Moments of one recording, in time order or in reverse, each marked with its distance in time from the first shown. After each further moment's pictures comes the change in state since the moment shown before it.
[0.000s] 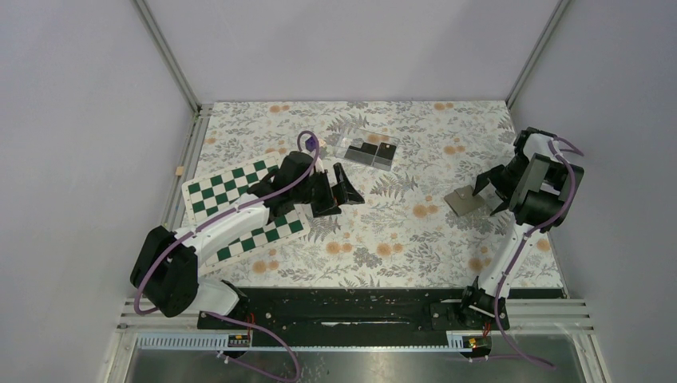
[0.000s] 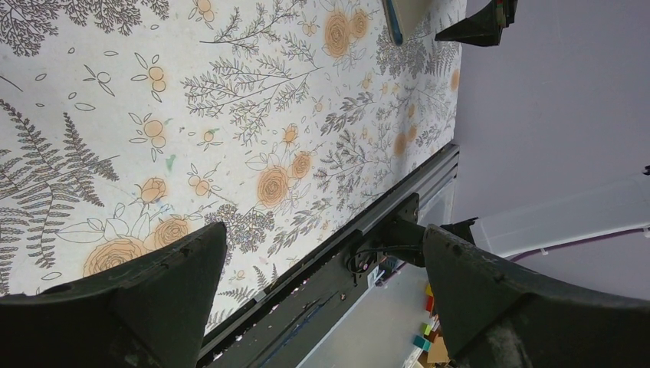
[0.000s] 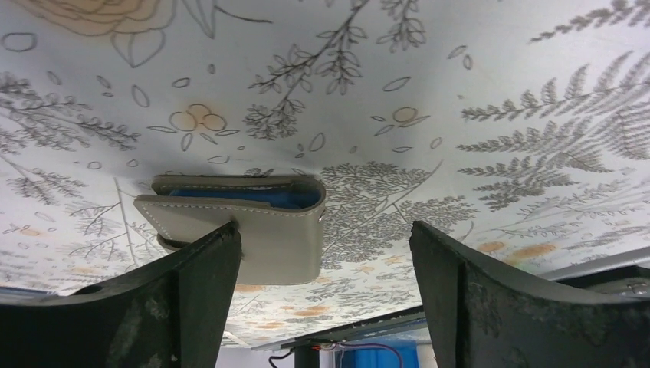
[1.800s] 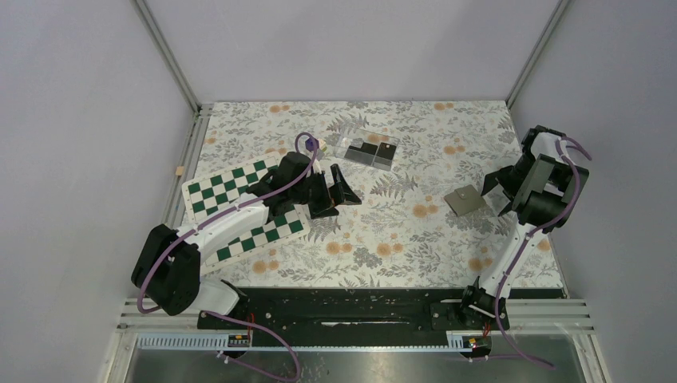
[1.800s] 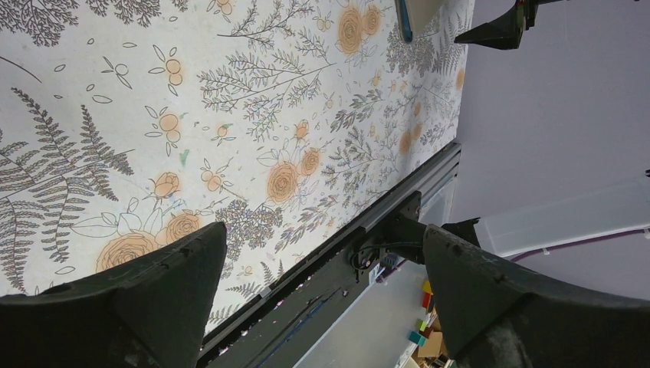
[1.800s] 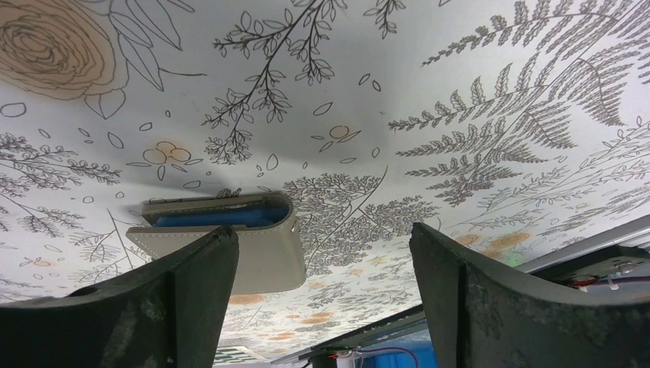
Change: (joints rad) left arm 0.032 0.012 -0.023 0.007 0.037 0.000; right arm -0.041 0.009 0.049 -0.061 0.073 0.051
